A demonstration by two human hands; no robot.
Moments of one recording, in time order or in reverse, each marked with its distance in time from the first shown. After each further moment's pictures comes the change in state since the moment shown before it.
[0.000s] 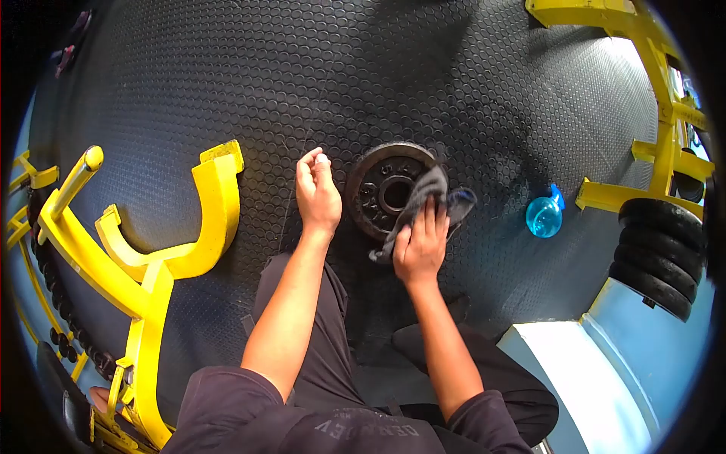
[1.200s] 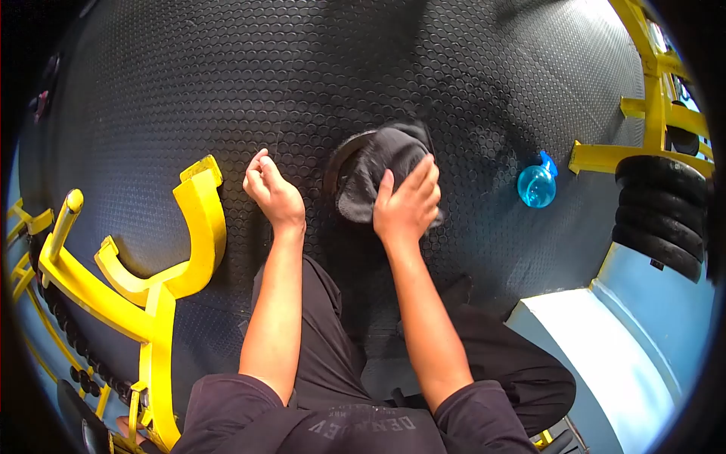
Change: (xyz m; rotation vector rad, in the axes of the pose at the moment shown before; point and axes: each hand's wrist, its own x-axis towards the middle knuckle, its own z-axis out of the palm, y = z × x) left_hand 0.015 0.000 -0.009 0.078 0.260 0.163; right_hand 0.051 -0.036 0.006 -0.154 0.095 0.409
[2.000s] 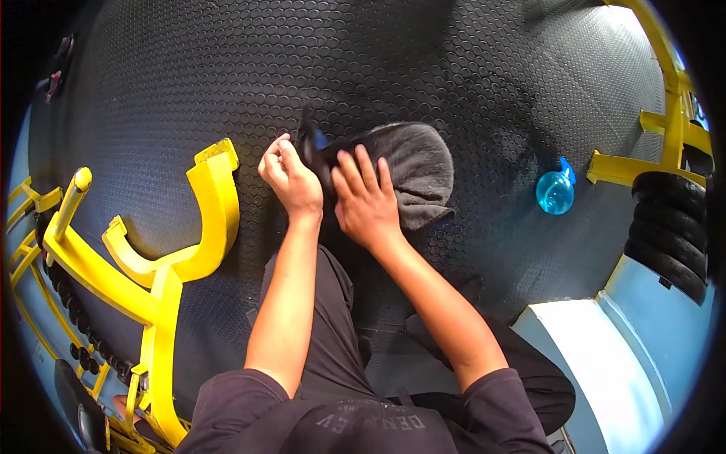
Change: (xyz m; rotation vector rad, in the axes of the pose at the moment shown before) left_hand 0.006 -0.007 -0.001 0.035 0.019 0.068; right_hand -0.020 -0.036 0.020 0.122 -0.136 -0.838
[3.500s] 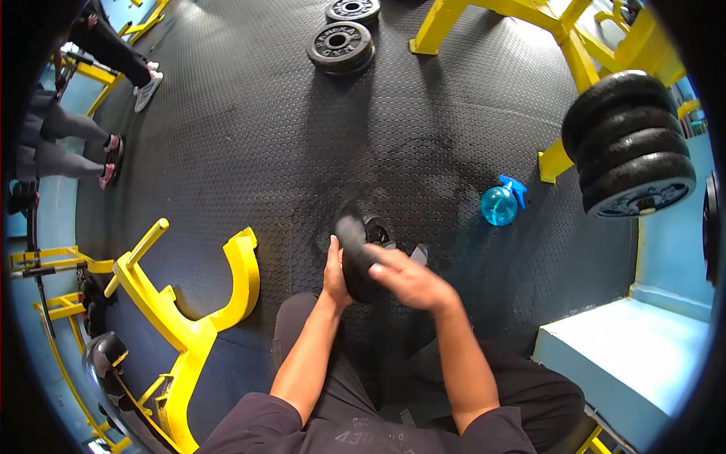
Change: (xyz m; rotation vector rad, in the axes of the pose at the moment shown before) left_hand -0.126 0.082 -0.008 -0.753 -1.122 -0.650; right_hand -0.095 0.075 -0.196 1.225 -0.274 0.193
